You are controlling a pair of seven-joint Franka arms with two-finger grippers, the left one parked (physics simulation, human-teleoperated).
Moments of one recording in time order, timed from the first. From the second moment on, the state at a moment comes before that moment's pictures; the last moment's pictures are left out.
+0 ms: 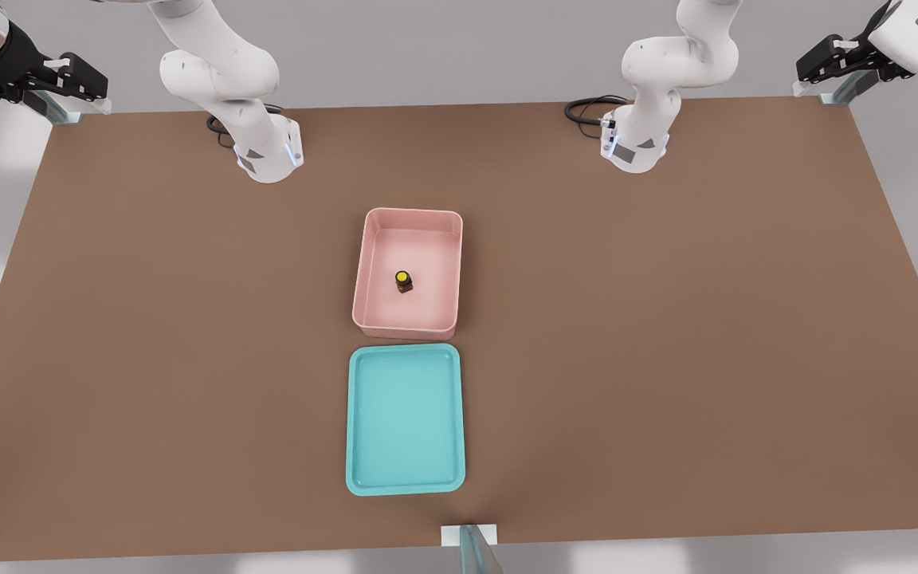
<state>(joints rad) 0.02 0.08 -0.03 -1.22 0.01 0.89 -0.01</state>
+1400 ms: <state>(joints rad) 0.80 0.39 -0.05 -2.15 0.08 2.44 0.92</state>
